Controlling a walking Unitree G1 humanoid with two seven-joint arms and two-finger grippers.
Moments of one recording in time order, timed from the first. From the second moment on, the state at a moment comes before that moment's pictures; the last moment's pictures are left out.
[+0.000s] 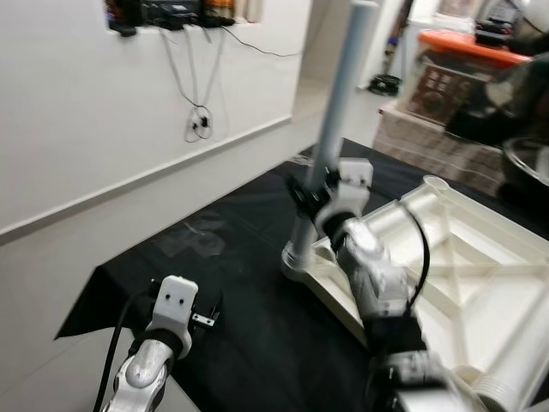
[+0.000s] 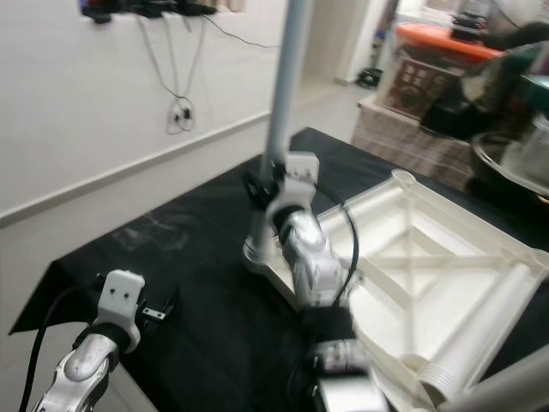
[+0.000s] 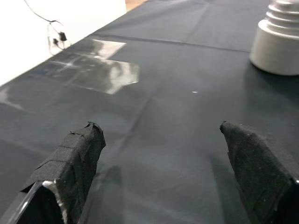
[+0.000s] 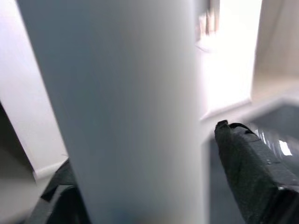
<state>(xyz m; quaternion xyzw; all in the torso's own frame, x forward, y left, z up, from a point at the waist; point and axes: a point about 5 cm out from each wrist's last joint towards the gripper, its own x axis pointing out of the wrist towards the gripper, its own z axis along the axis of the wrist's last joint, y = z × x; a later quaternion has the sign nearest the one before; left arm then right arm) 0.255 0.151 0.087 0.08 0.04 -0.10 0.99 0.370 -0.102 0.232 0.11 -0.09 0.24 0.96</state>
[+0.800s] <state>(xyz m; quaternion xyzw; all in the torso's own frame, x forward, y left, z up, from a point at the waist) 0.251 0.156 0.083 0.08 0.05 -0.09 0.99 0.352 -0.124 0.177 0.07 -0.01 -0.06 1.00</state>
